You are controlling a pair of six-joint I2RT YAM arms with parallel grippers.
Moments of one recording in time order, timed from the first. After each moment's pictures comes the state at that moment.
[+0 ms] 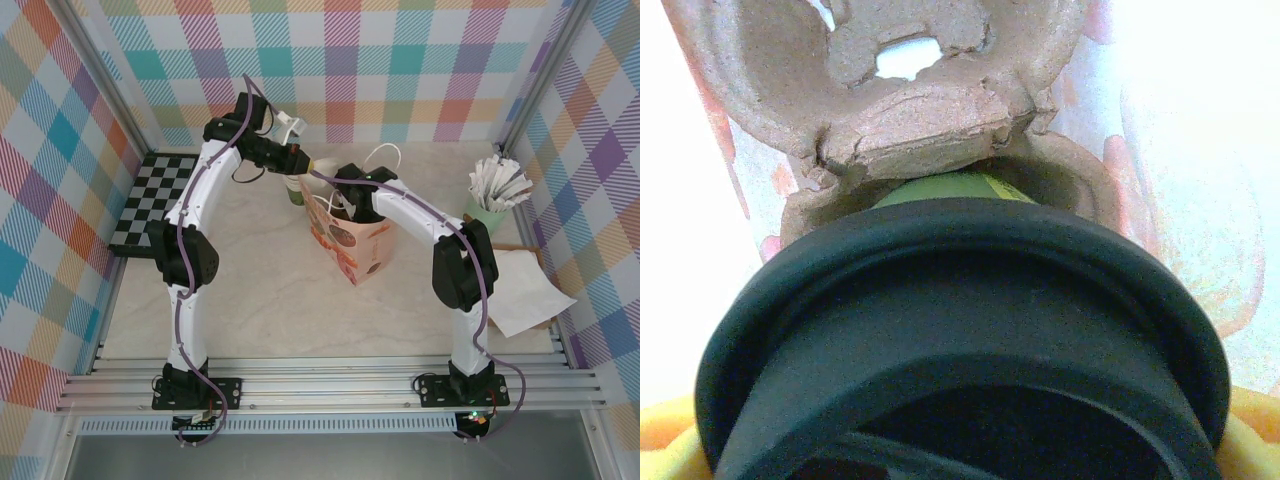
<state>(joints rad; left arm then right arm) -0.28 2.19 2.35 -1.13 0.77 0.05 0.59 2.04 1.74 -1.21 0.04 0.15</state>
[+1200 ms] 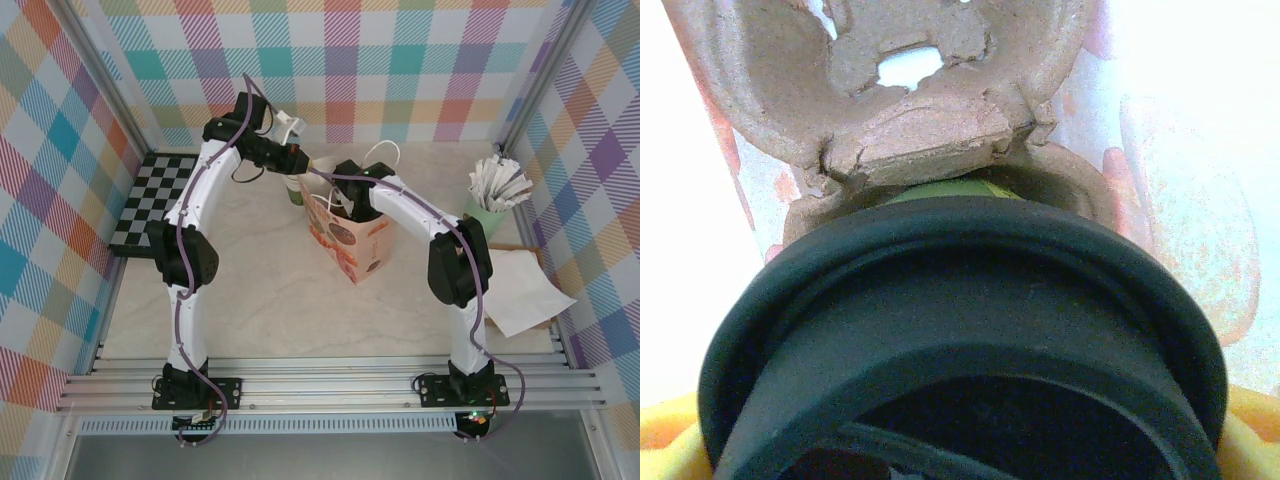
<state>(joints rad) -0.28 2.19 2.35 -1.13 0.75 0.07 0.59 2.07 1.84 -1.26 0.04 0.12</state>
